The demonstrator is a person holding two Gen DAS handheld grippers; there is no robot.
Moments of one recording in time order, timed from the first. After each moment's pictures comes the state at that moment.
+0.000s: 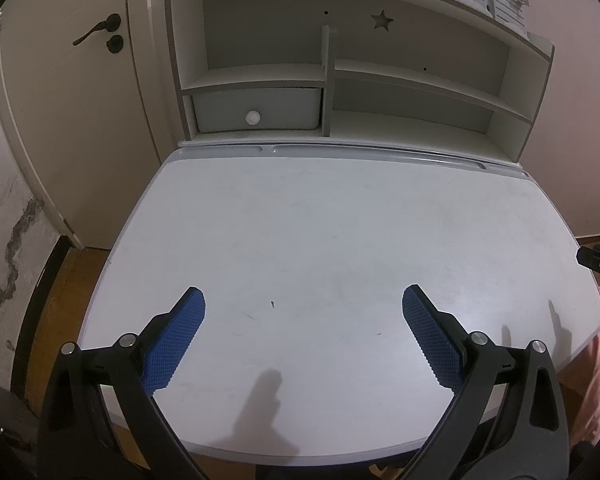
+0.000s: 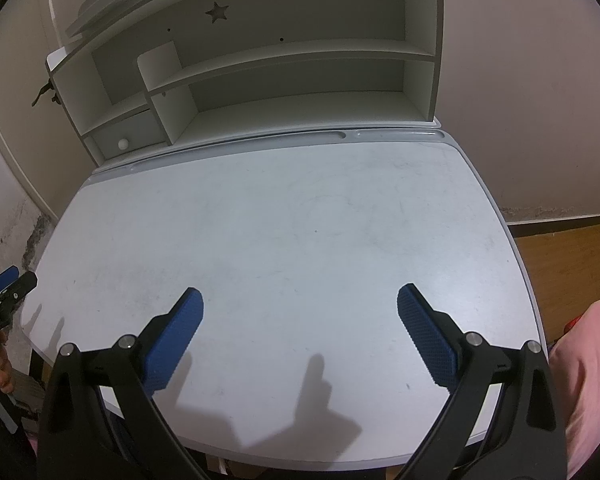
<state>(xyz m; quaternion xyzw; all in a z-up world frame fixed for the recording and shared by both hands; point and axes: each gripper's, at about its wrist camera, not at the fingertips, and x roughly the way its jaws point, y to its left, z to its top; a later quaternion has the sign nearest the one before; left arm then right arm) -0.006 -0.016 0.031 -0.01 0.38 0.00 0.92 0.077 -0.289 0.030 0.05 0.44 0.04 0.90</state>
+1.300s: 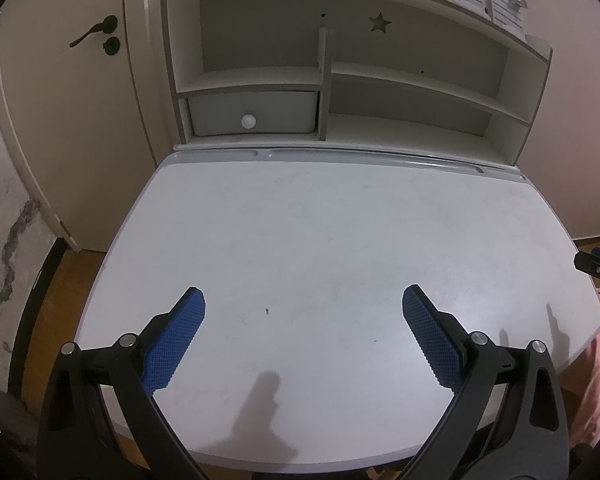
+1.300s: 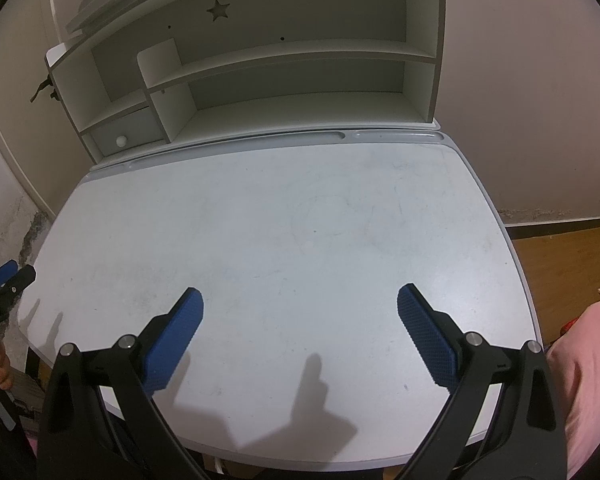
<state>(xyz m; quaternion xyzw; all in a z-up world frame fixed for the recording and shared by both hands) -0.003 -0.020 0.030 -0.01 0.38 -0.01 0.93 0.078 -0.290 0.029 0.04 0.44 0.04 0.90</state>
